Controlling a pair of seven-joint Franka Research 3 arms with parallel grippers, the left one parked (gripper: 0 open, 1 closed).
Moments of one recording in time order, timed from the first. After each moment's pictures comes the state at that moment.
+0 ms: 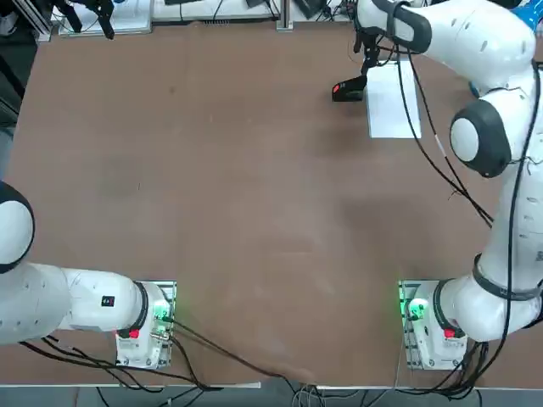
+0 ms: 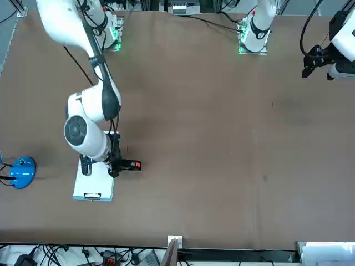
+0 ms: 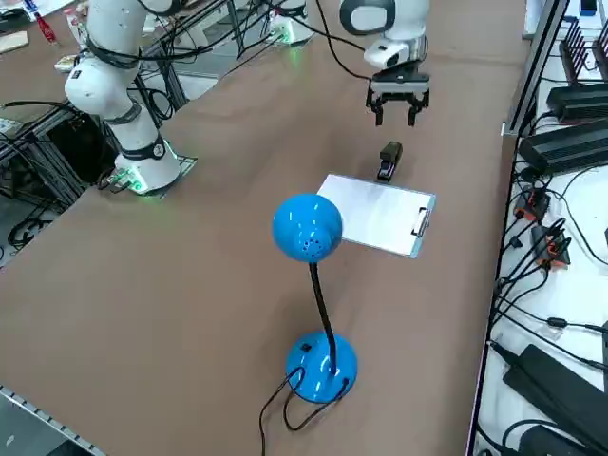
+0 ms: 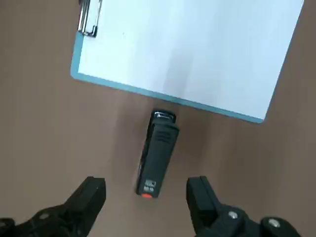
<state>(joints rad) 0.33 0.69 -0.02 -1.33 0.03 2.02 1.69</state>
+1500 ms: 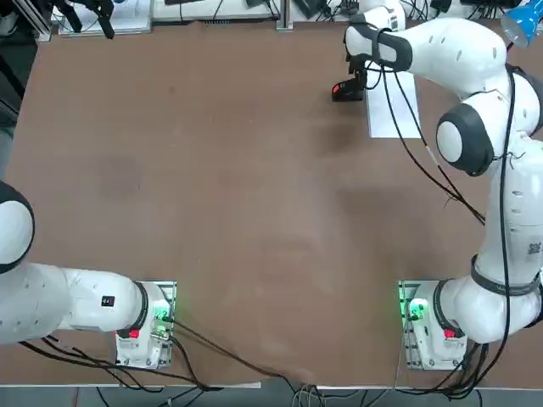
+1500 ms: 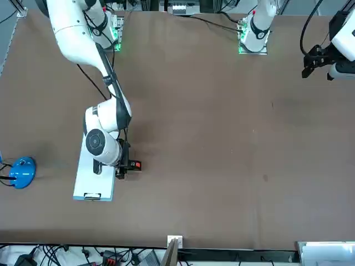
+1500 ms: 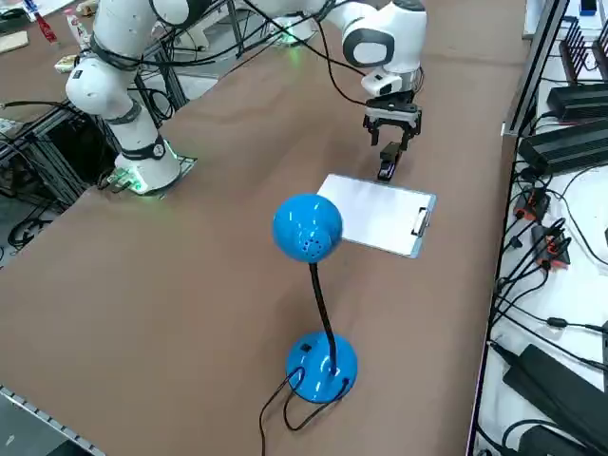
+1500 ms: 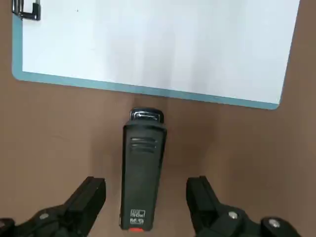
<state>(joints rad) 0.36 0.77 -0.03 -1.37 0.01 2.10 1.81</state>
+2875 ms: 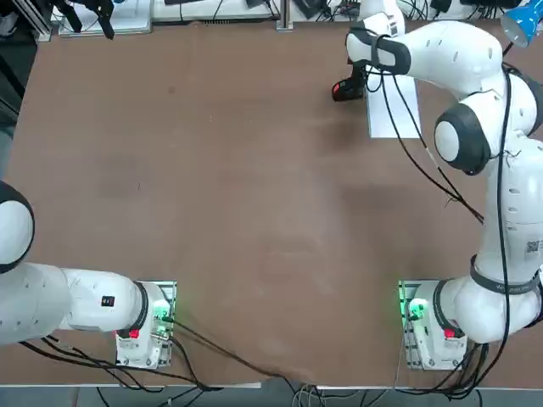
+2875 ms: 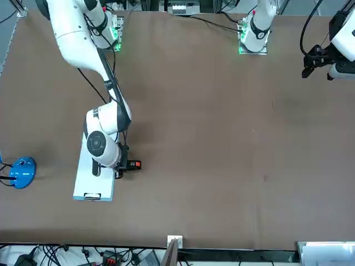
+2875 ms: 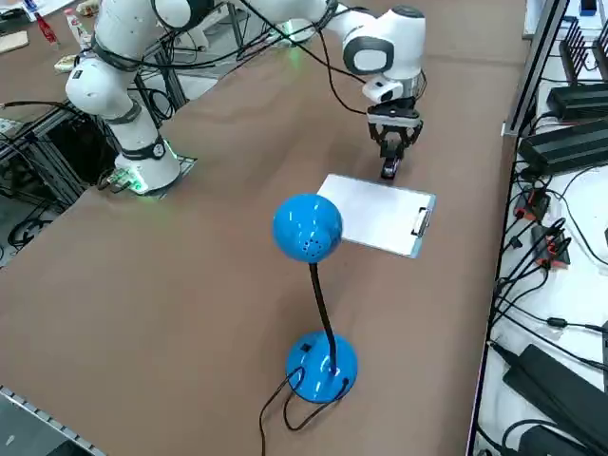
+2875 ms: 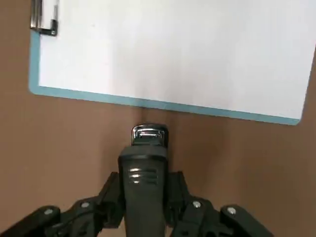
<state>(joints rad) 0.36 0.78 -0.04 -1.36 -0.03 2.15 1.80</state>
